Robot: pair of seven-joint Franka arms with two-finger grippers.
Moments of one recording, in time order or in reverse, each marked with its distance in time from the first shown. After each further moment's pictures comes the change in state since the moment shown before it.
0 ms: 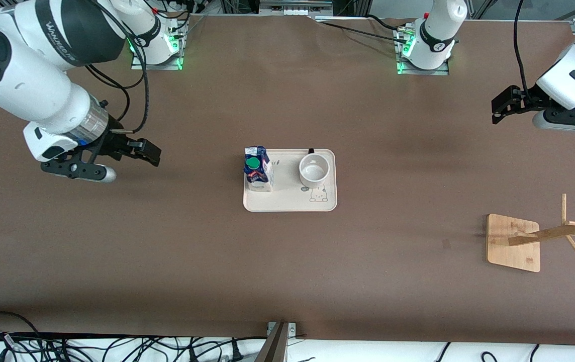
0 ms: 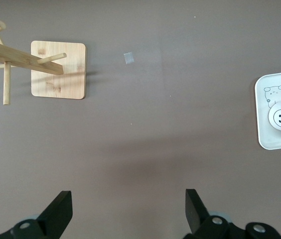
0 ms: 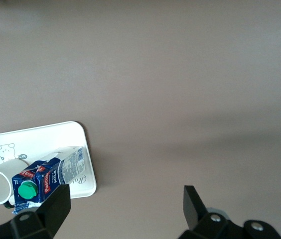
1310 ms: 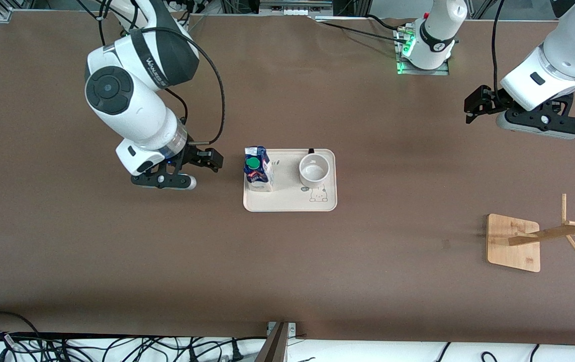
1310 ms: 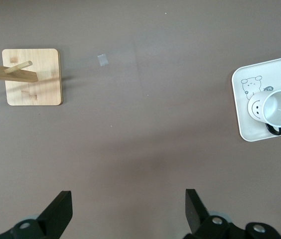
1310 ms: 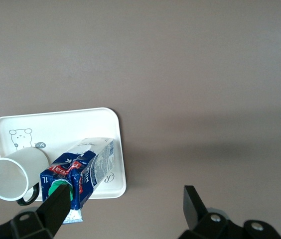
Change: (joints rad) left arm -0.019 0.023 -0.068 0.022 -0.022 -0.016 -0.010; right arm 0.161 0.127 0.004 0.000 0.009 0.114 0.074
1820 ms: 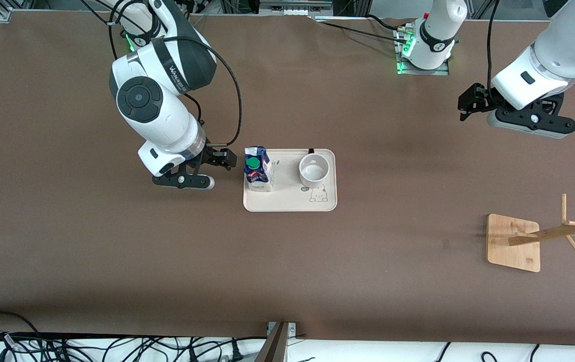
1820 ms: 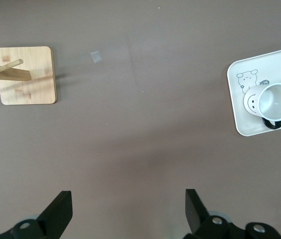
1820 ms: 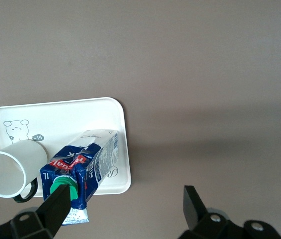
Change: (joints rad) left arm -0.009 0.006 -0.016 0.002 -0.002 -0.010 0.000; right arm 0.032 0.030 0.000 0.000 0.000 0.002 0.018
